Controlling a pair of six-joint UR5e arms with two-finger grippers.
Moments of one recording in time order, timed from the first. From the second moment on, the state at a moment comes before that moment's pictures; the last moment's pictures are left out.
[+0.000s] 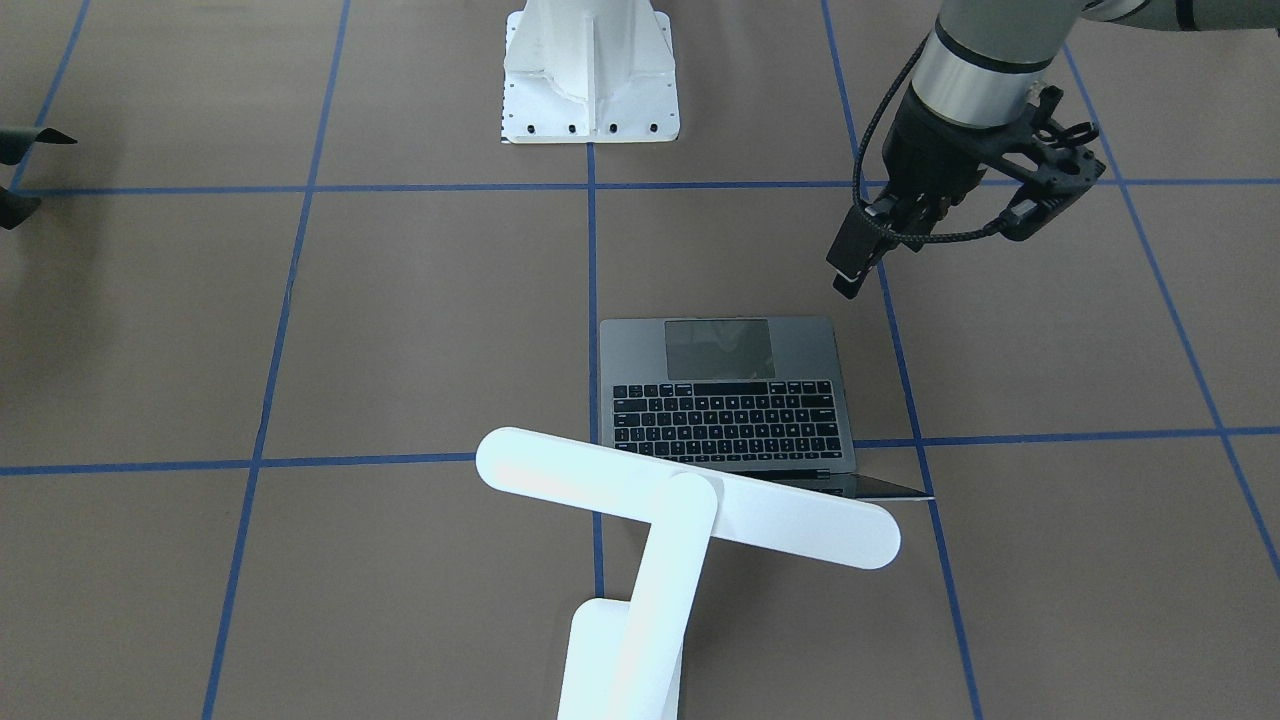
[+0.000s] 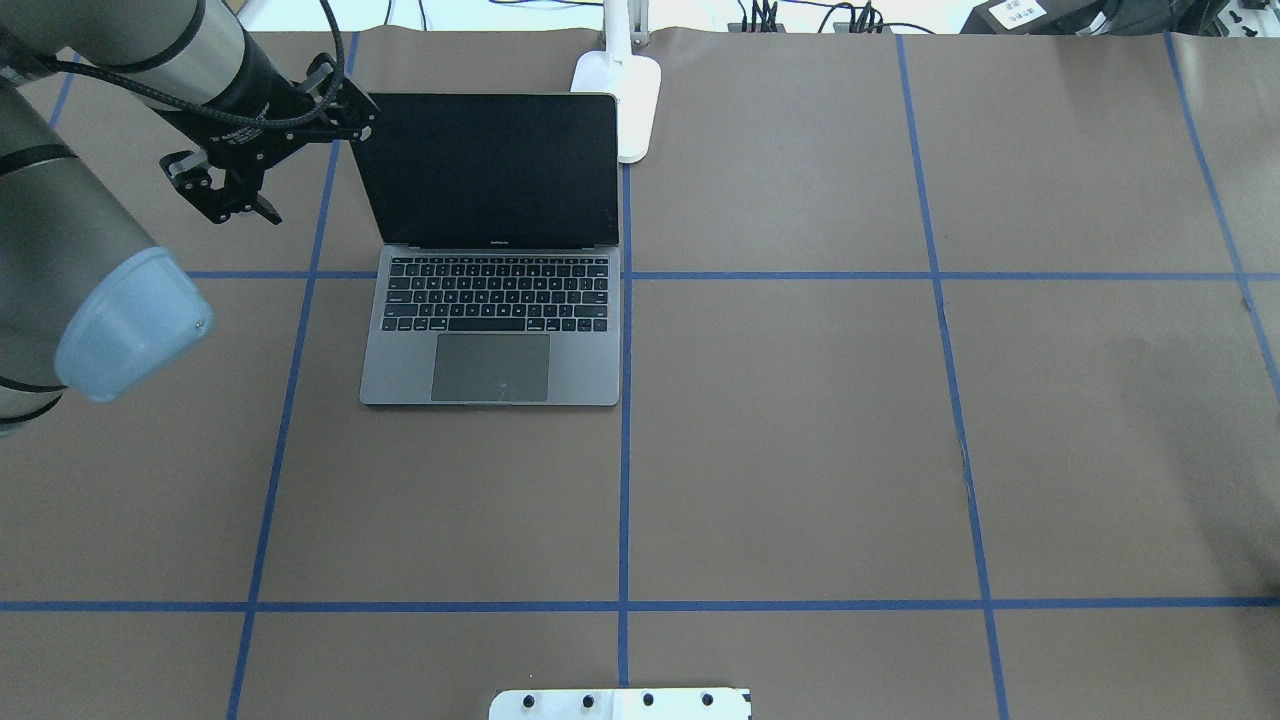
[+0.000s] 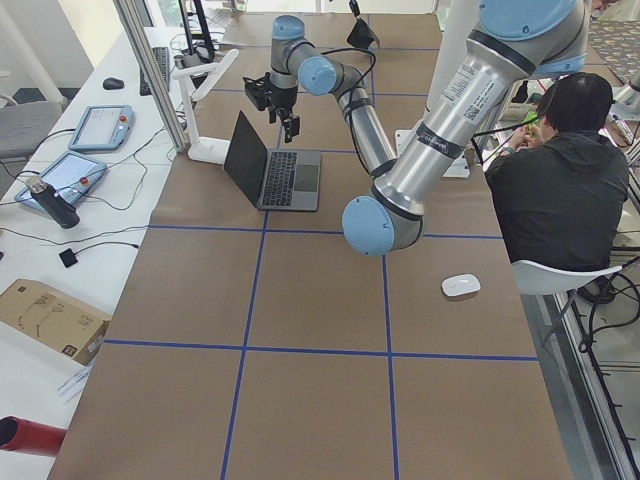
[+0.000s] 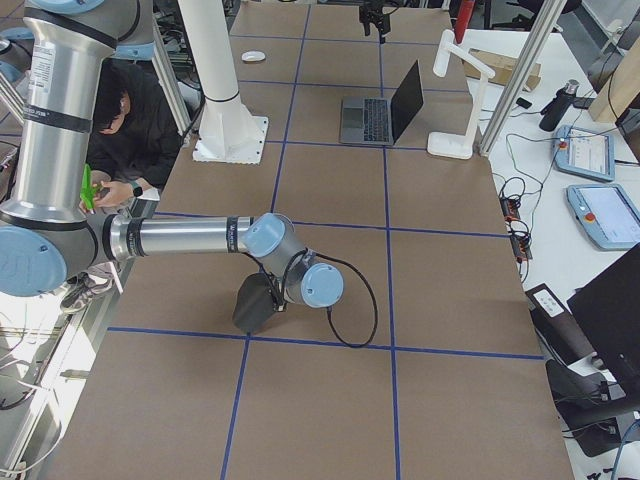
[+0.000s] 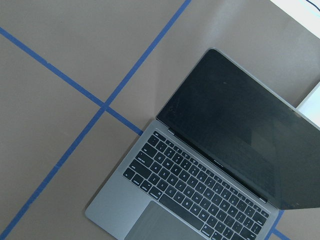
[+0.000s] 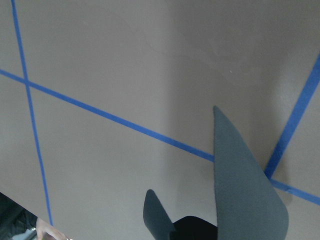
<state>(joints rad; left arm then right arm) -0.92 -2.19 -1.99 -1.26 -2.06 -1.54 1.42 -1.79 1.84 -2.41 2.75 -0.71</state>
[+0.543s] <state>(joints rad) -0.91 -2.17 -1.98 -1.26 -2.06 -1.54 1.33 -1.74 2.02 -2.40 2.88 -0.40</state>
